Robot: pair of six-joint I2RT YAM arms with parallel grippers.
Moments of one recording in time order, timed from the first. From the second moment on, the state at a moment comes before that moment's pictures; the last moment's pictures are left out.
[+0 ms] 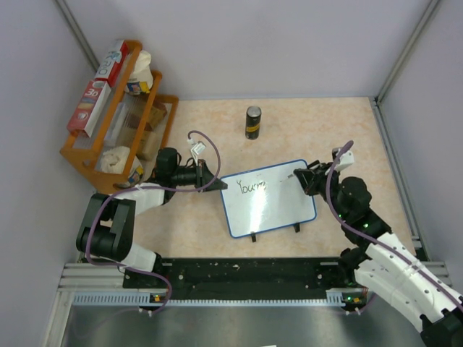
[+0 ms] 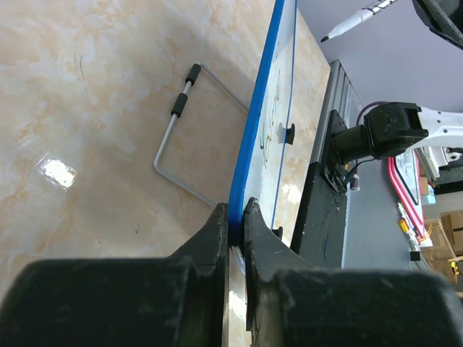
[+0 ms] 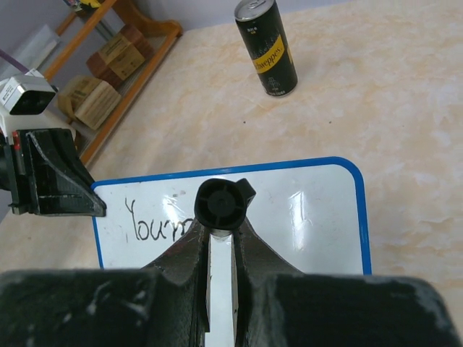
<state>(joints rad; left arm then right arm) -0.23 1.50 0.63 0.39 1.08 -0.41 0.52 0.63 0.46 0.07 0.06 0.44</state>
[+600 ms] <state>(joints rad) -0.23 1.50 0.63 0.39 1.08 -0.40 0.52 0.65 0.48 0.04 0.05 0.40</state>
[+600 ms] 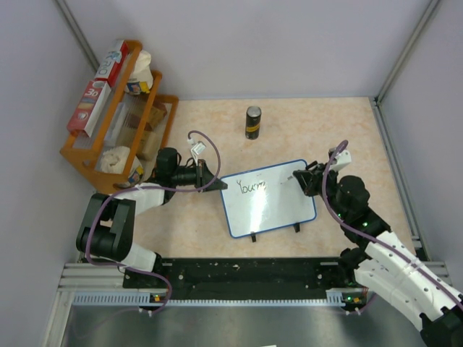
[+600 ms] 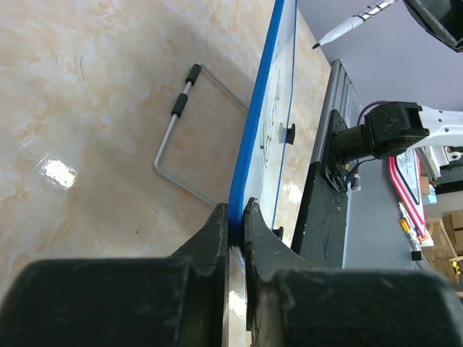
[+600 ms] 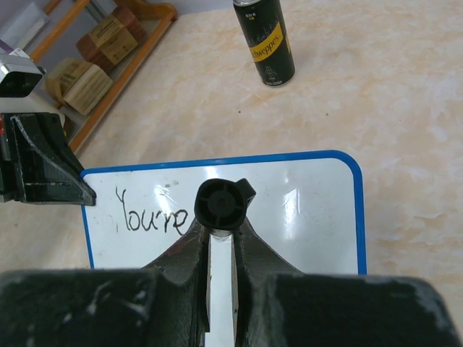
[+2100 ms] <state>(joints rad) -0.23 1.50 0.63 0.39 1.08 -0.40 0.69 0.85 0.53 0.16 0.22 0.34</state>
